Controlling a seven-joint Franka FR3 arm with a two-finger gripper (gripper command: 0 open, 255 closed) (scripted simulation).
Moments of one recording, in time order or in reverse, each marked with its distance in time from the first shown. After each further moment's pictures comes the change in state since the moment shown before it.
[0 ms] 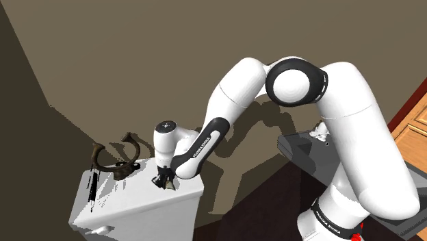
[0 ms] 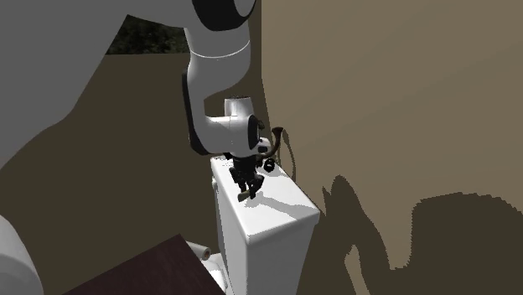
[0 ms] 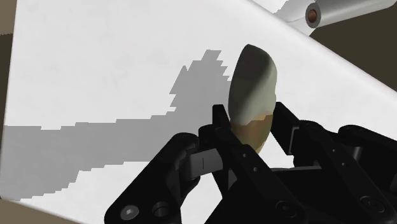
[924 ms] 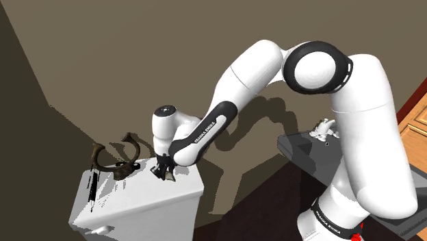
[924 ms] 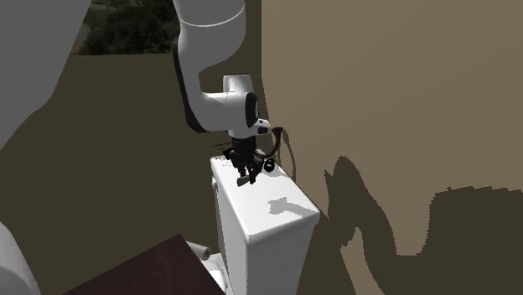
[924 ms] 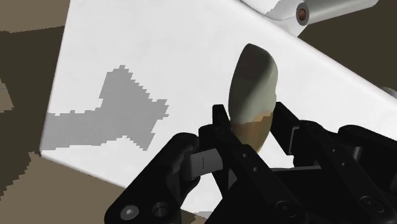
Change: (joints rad) arm -0.039 -0.140 0.051 -0.049 0.045 -0.094 -0.037
